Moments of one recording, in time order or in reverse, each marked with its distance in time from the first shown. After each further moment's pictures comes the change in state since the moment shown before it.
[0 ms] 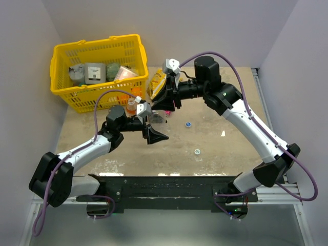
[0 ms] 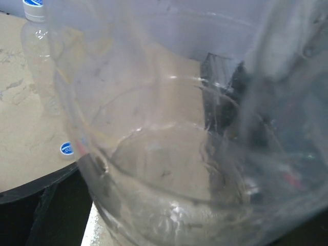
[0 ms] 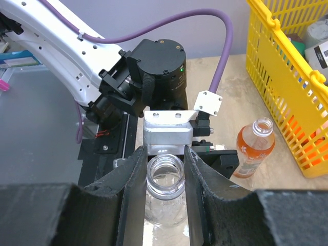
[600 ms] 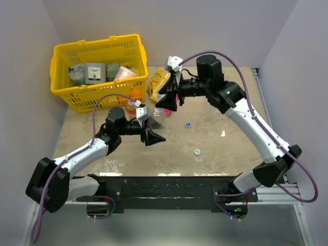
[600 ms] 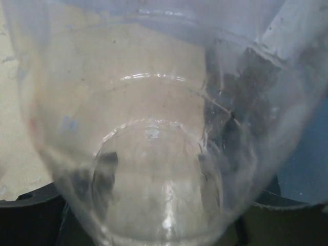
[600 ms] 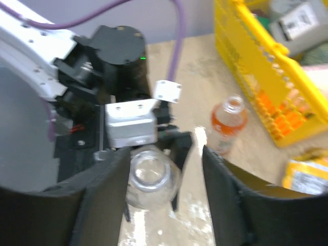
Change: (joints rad) left arm 0.004 -0.048 -0.032 -0.110 -0.021 0.048; right arm -0.016 0.000 0.028 -0.091 0.148 -0.056
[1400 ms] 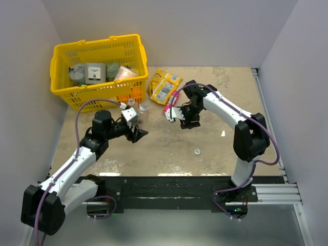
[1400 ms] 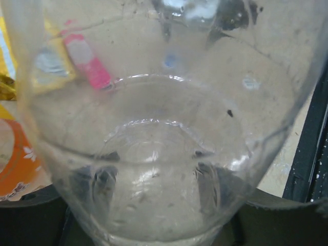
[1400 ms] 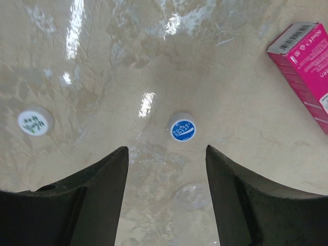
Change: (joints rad) left arm 0.156 -0.251 -0.032 -0.459 -0.304 0.328; right arm -0.141 0.330 -0.191 -0.491 0.416 -1.182
